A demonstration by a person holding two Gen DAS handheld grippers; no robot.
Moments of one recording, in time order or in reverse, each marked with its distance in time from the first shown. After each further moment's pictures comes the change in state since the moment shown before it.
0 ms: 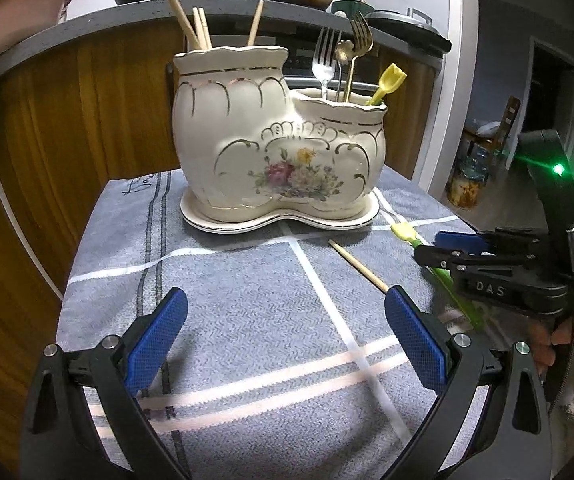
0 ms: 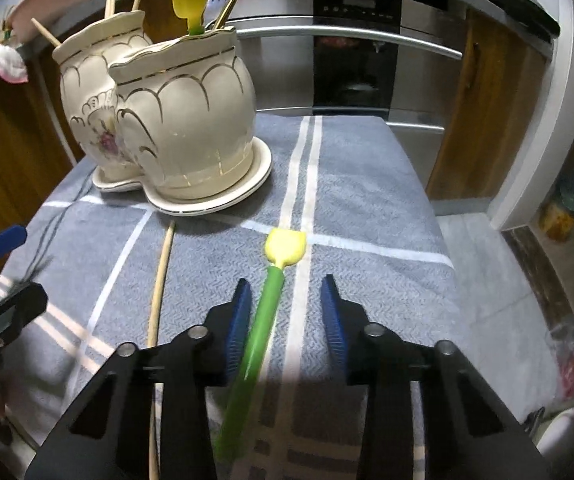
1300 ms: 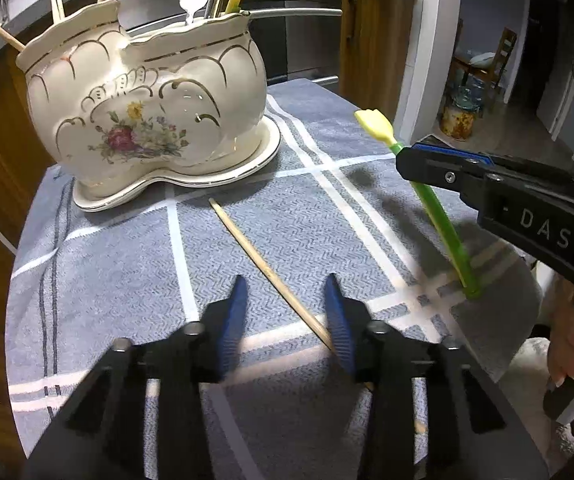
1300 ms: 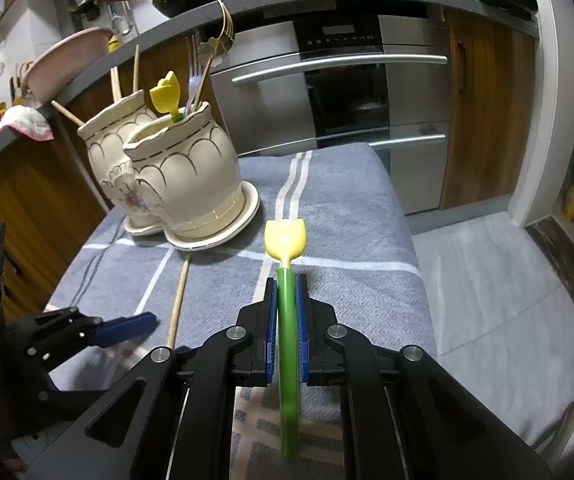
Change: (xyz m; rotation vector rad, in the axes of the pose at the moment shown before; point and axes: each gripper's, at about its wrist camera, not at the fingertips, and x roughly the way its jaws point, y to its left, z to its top) left arm 0.044 -0.090 0.004 0.100 0.255 -0.008; right arm -0.041 -0.043 -0.005 0.106 -0.116 0.140
